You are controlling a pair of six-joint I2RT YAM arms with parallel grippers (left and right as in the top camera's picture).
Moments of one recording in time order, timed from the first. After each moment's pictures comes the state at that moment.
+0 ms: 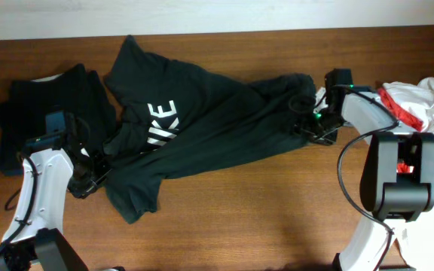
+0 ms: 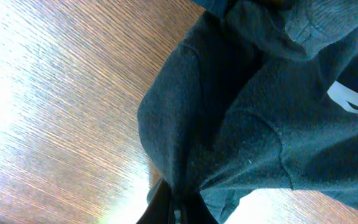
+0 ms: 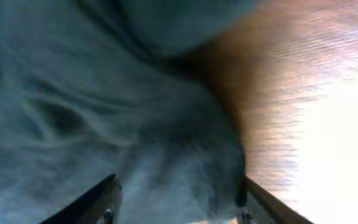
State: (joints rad) left arm 0.25 1.54 1.06 -1.04 0.05 -0.45; right arm -0.04 2.04 1.37 -0.79 -0.31 0.27
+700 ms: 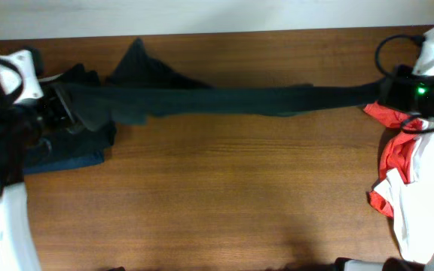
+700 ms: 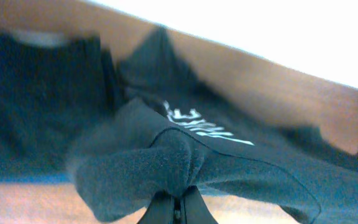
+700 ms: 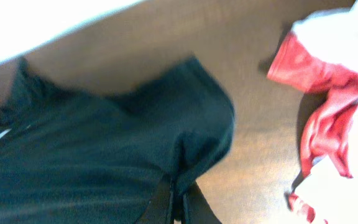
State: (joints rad) left arm 0.25 1.33 1.78 -1.19 0.31 -0.13; right arm -0.21 1.50 2.05 -1.47 -0.21 0.17
